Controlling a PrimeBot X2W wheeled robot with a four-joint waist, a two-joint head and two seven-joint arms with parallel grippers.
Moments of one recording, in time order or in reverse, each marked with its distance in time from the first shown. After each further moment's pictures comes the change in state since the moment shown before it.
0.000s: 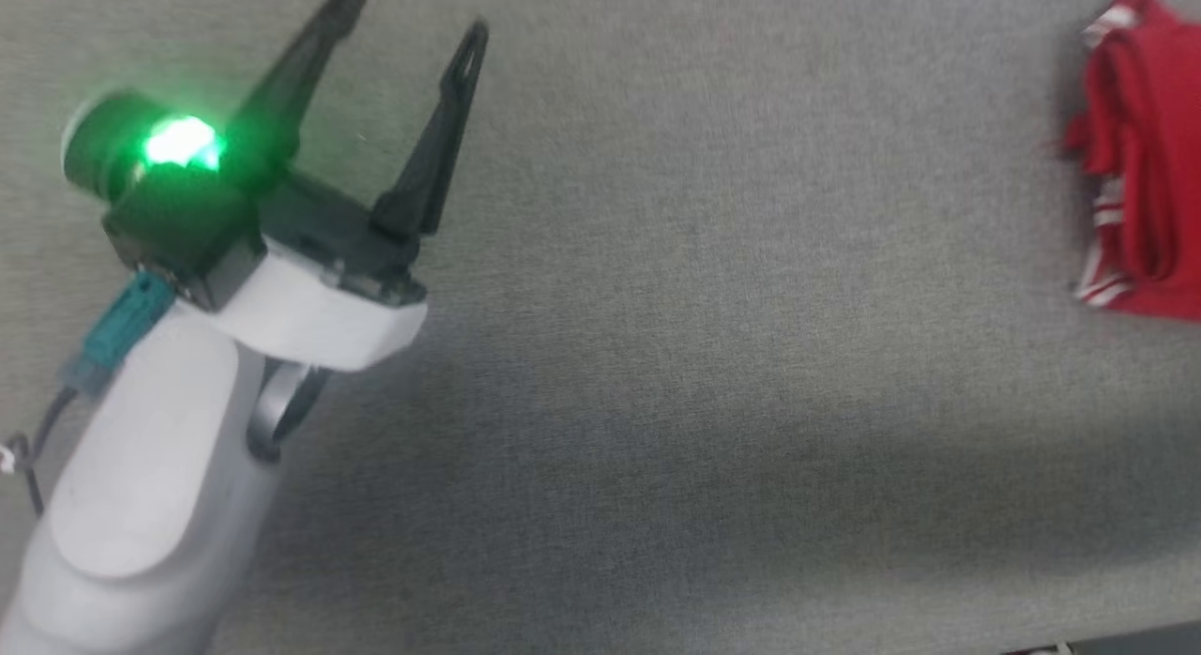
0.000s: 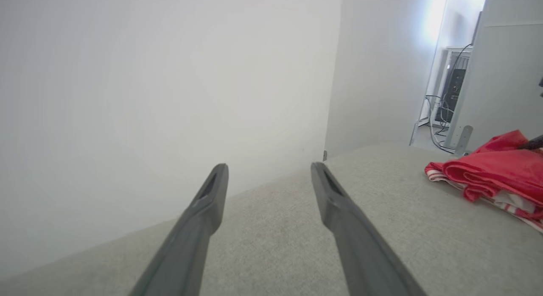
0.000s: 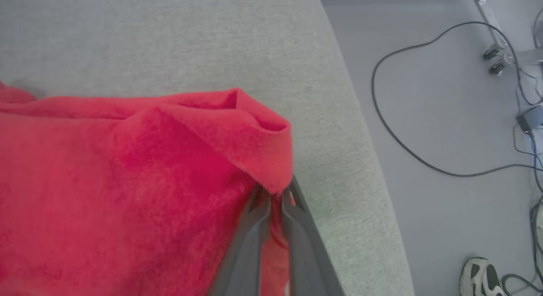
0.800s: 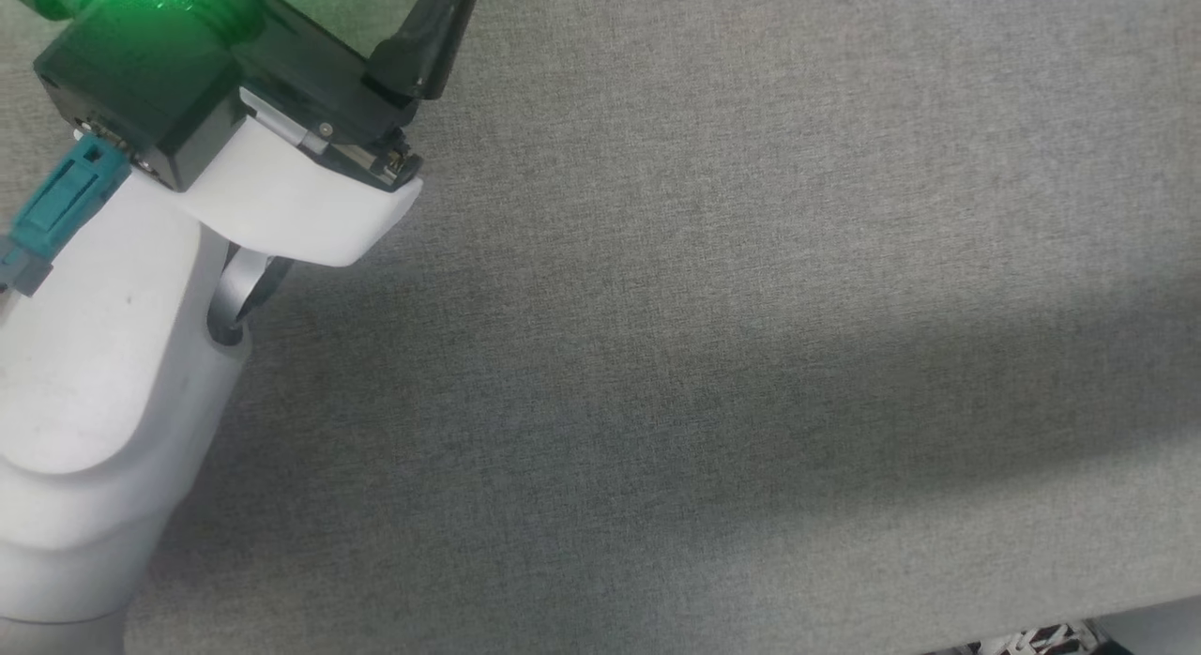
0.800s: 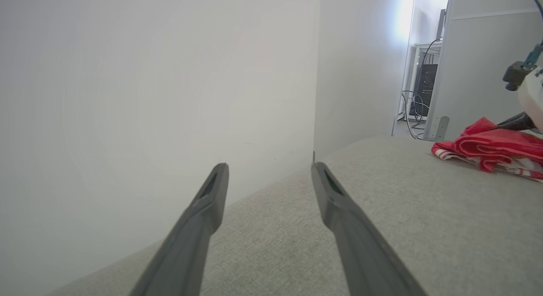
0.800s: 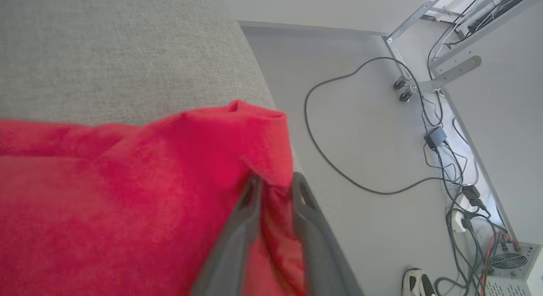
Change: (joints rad) left arm -0.279 0.074 -0.111 0.022 -0.017 0.000 0.000; right arm -0.403 0.074 0.024 0.464 -0.317 0.000 -0.323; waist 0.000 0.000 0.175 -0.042
